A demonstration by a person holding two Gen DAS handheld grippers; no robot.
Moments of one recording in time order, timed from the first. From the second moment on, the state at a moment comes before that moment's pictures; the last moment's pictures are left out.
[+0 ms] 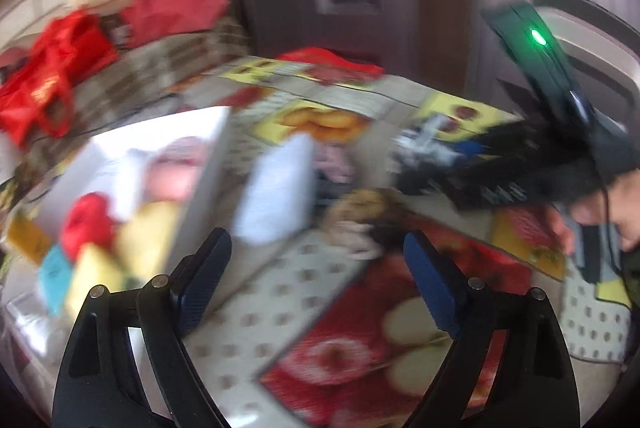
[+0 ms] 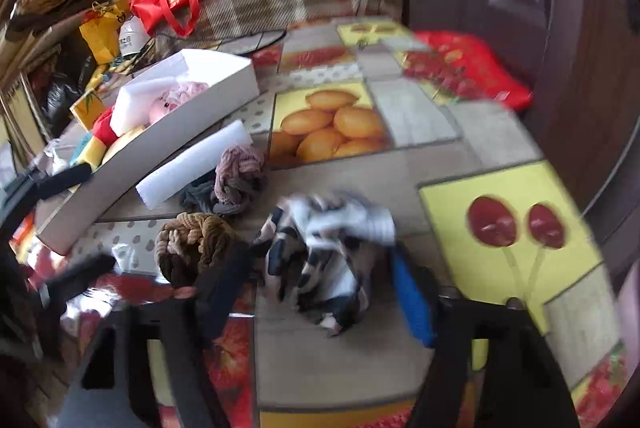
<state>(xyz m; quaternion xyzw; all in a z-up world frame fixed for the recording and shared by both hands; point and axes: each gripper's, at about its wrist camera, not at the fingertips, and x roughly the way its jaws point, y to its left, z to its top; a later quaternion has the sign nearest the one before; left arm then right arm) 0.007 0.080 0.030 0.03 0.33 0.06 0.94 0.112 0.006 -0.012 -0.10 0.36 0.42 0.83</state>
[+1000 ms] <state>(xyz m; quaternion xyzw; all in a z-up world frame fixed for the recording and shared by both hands) -0.078 0.087 0.061 0.00 0.14 0.20 0.97 0.043 -0.051 0.033 -0.01 0.15 0.41 0.90</state>
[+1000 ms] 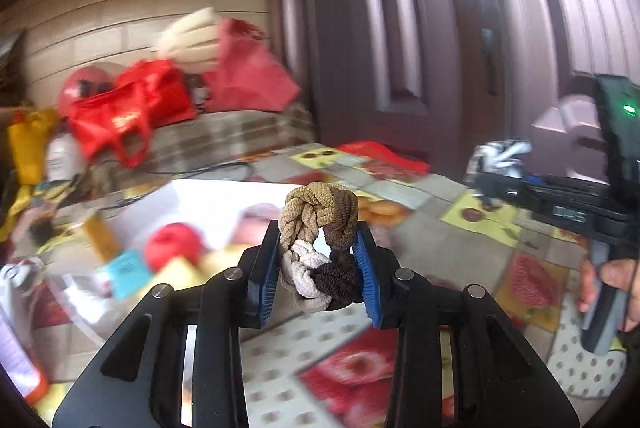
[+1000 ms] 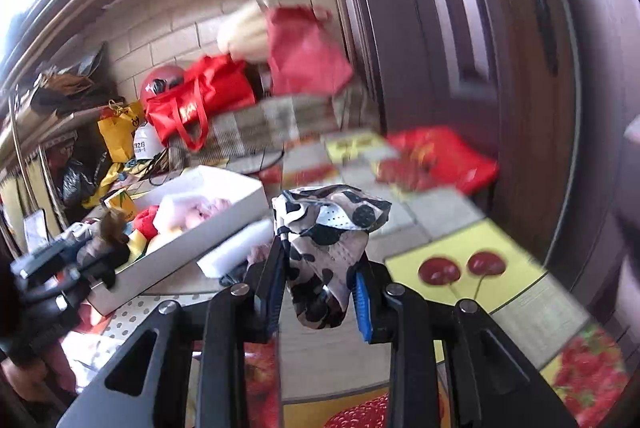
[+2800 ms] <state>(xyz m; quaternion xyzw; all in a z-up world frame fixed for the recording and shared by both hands) -0.072 0.293 0.027 -0.17 0.28 0.32 0.89 0.006 0.191 0.006 -0.18 0.26 0.57 0.76</state>
